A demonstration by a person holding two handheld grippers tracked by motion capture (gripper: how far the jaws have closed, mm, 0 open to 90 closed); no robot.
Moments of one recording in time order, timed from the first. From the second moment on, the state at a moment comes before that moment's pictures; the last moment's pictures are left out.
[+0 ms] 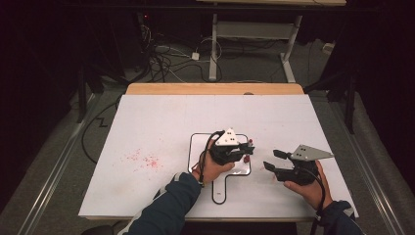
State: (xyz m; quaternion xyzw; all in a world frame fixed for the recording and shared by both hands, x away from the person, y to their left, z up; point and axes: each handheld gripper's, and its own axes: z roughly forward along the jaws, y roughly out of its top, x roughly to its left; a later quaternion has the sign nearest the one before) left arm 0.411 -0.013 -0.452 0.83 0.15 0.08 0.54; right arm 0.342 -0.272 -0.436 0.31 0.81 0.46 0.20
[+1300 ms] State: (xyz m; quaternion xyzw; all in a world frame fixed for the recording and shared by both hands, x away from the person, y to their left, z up) left arm 0.378 0.005 -0.425 0.82 0.13 0.06 0.56; right arm 0.345 -0.217 -0.438 0.27 0.82 0.47 0.18
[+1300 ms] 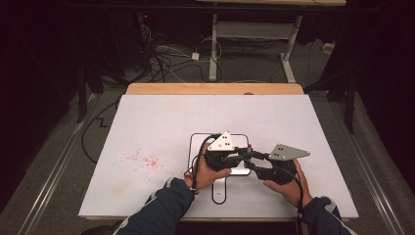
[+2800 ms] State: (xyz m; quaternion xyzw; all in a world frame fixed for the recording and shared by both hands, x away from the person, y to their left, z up) left arm 0.329 0.177 -0.434 0.83 0.25 0.30 0.40; right arm 0.380 -0.219 -0.454 0.44 0.81 0.38 0.11
